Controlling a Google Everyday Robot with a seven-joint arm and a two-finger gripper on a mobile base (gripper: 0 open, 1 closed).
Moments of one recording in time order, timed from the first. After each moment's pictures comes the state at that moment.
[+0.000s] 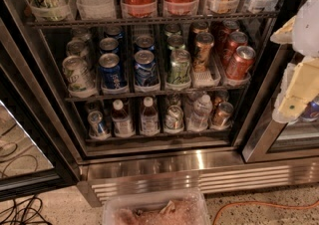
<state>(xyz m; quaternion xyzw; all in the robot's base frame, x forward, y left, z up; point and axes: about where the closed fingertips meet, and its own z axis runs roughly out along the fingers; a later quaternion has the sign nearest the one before) 0.438 -0.217 0.976 -0.60 0.78 -0.03 0.16</state>
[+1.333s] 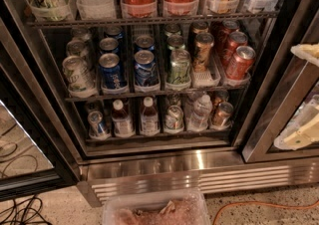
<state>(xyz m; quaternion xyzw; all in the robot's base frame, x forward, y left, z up) 0.406 -0.226 0.962 -0.57 0.75 -0.02 0.35</state>
